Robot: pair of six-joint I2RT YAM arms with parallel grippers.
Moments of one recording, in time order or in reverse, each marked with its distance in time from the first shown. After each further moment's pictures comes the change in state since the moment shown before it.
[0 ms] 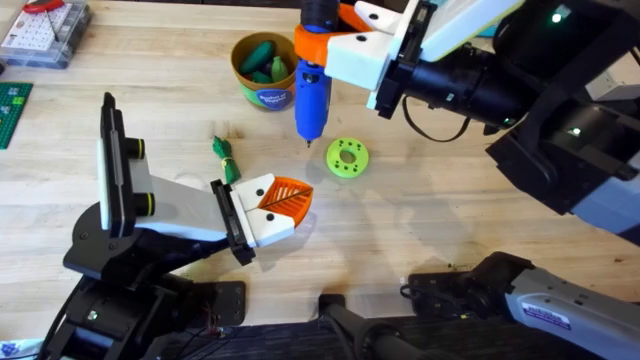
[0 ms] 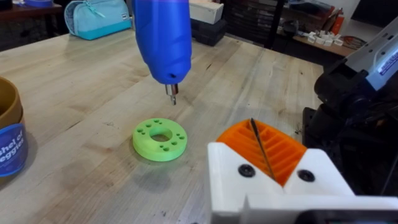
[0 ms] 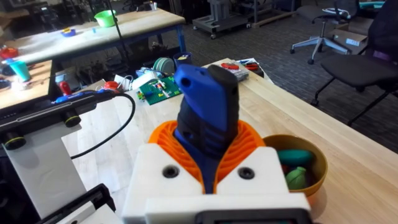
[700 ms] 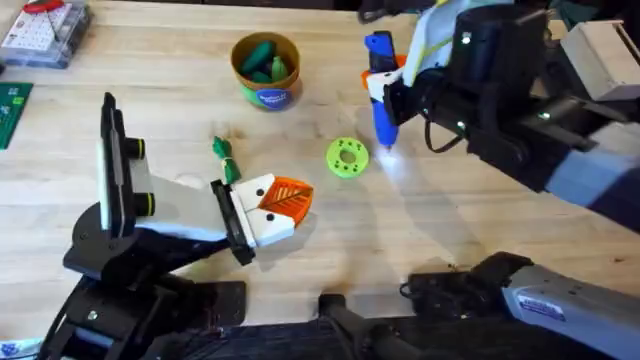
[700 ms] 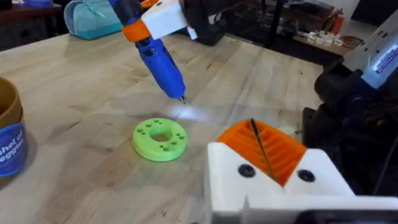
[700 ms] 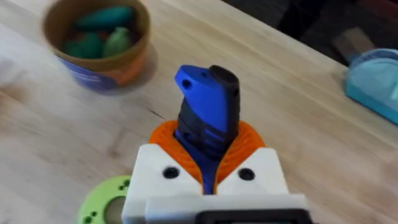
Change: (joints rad) left arm 0.000 0.000 0.000 0.000 0.001 -0.001; right arm -0.086 0.100 -0.011 -0.401 0.657 -0.293
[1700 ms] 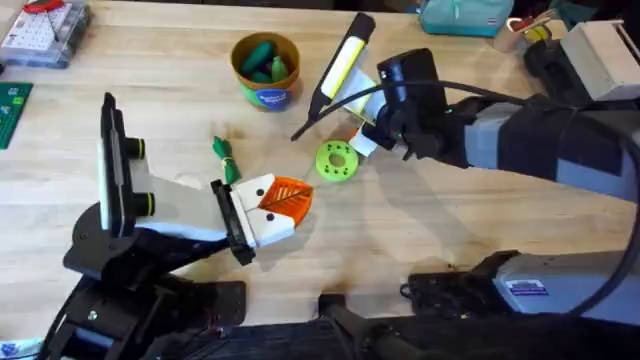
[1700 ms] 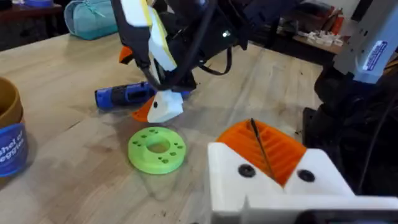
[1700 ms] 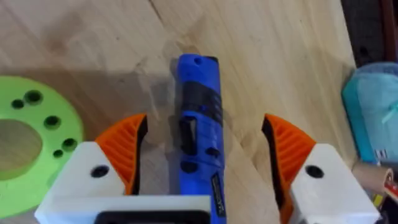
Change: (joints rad) left arm 0.000 0.000 0.000 0.000 0.000 0.000; right arm 0.040 0.347 0.000 0.015 0.214 -0.443
